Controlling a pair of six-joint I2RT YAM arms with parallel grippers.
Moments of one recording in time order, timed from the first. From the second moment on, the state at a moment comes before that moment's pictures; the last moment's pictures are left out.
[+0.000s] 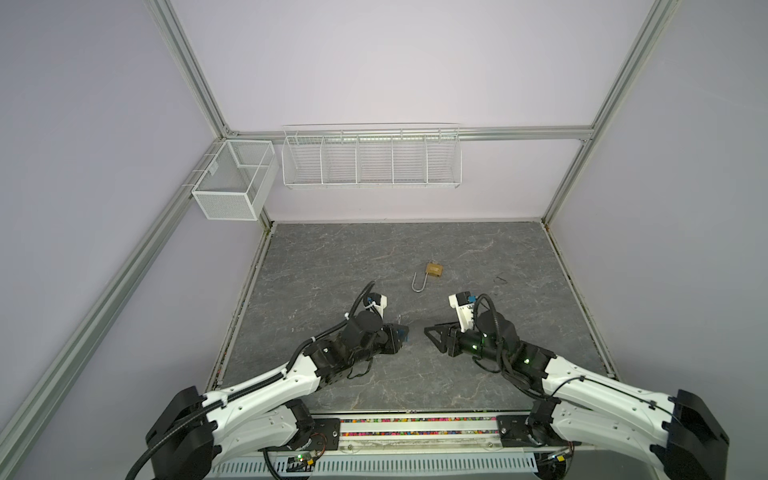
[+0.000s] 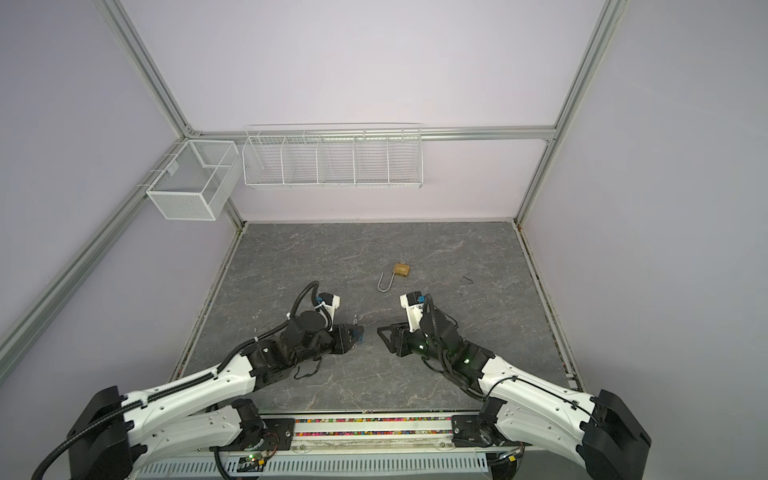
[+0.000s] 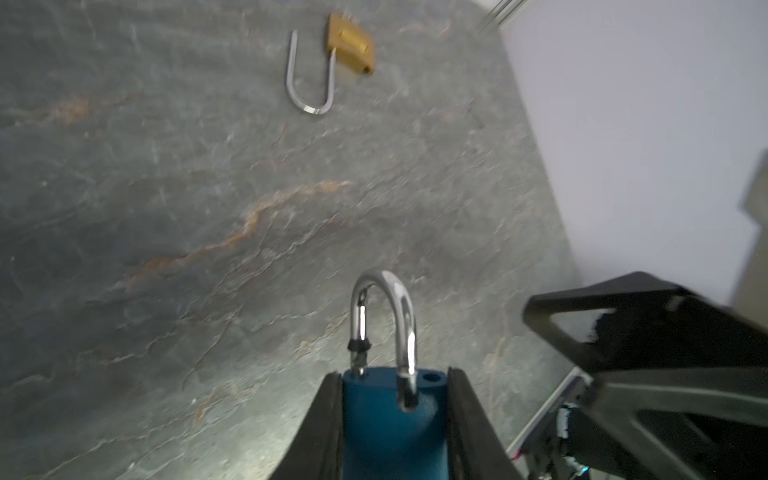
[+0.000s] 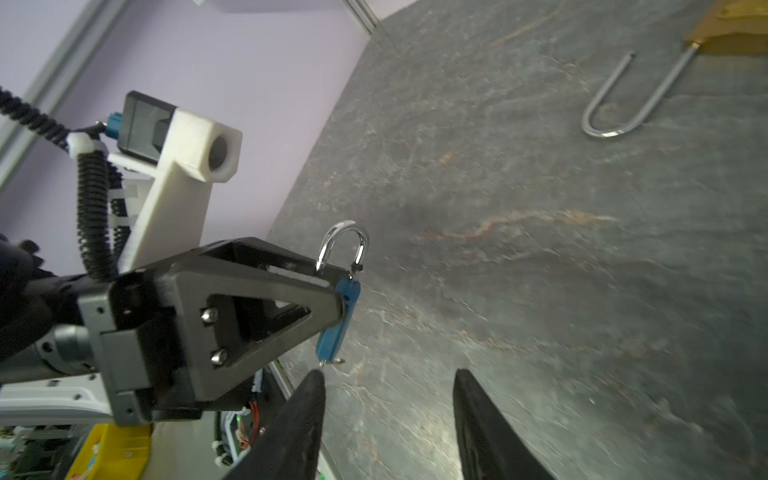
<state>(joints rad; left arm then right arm) -0.95 1.11 0.56 -0.11 -0.02 -0.82 0.88 0.95 0.45 0.04 -0.11 0.73</state>
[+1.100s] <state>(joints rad) -1.05 1.41 0.64 -0.14 -0.16 -1.12 0.91 1.09 0.25 0.32 -0.16 0.73</state>
